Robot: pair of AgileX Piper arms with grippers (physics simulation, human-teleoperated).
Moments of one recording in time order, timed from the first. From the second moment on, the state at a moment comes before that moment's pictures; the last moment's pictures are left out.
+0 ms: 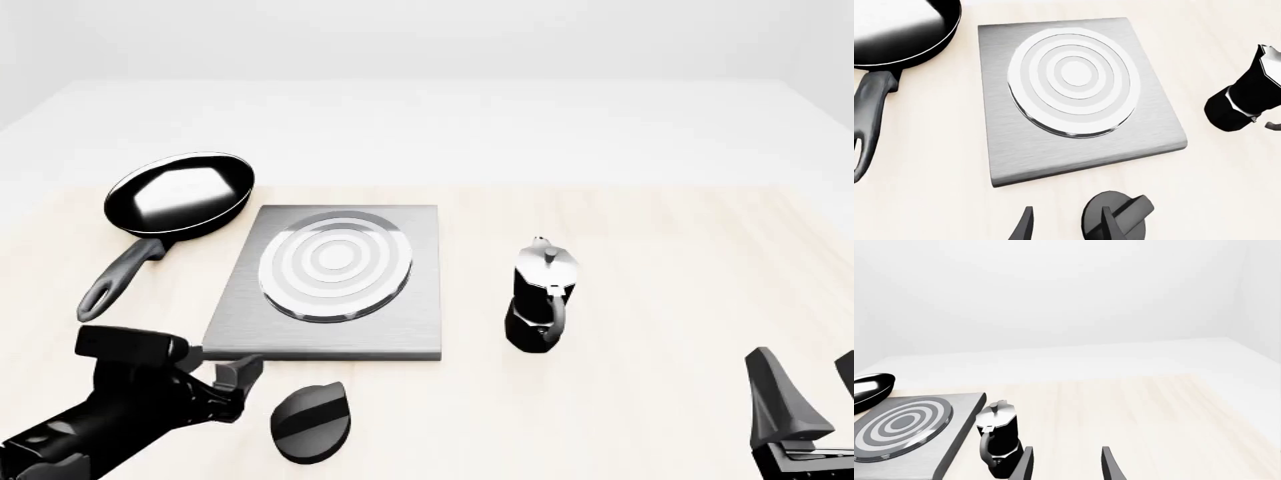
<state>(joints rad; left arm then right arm) -0.31 1.02 -0.20 -0.18 -0.15 0.00 0.00 0.00 -0.01 0.07</state>
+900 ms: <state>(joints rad) -0.19 0.05 -0.23 0.39 -0.06 0.01 0.01 0.00 -0.01 0.06</state>
